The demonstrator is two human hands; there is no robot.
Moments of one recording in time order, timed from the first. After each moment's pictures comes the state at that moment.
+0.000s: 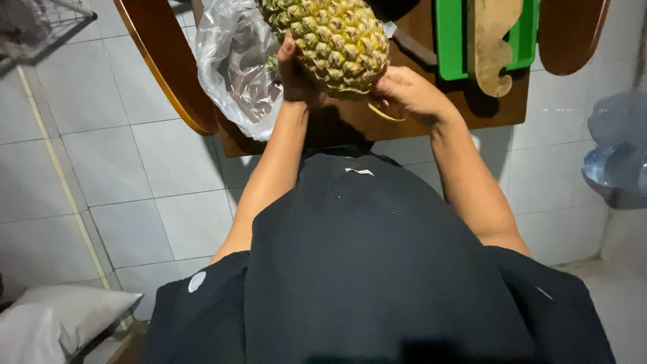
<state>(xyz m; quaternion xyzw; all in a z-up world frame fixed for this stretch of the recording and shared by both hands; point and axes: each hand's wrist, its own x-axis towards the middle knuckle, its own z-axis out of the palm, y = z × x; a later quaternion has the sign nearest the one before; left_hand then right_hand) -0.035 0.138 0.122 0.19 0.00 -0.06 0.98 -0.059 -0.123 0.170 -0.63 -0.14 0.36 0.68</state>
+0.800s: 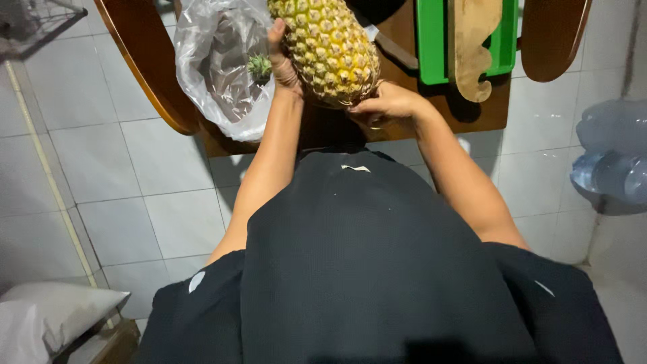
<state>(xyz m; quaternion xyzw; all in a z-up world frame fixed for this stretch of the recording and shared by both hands) -0.012 0.104 0.109 0.22 0.05 -0.08 0.97 -0.057 -0.125 0.200 -0.68 0.07 0.49 0.54</state>
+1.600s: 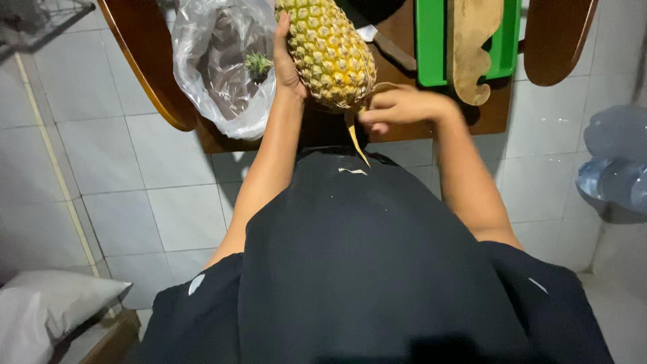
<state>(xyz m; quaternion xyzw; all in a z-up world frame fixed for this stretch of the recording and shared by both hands) -0.013 0.091 0.119 0.26 0.06 -0.07 0.96 -0.046 -0.168 0.201 -0.78 -0.17 0.50 0.32</state>
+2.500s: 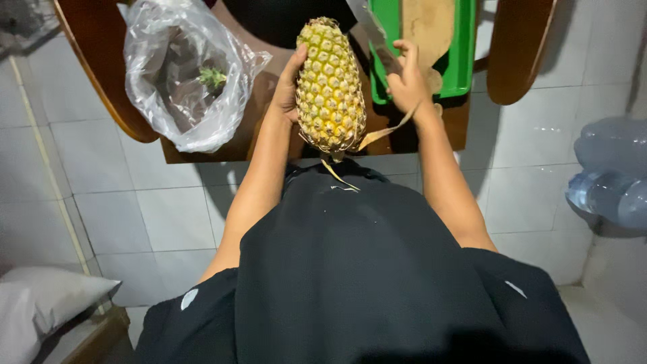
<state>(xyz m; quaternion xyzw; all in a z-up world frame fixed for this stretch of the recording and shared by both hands) -0.016 -0.015 0.150 0.24 0.11 -0.27 0.93 -0.008 -0.306 0.093 -0.82 -0.02 0.13 0.56</state>
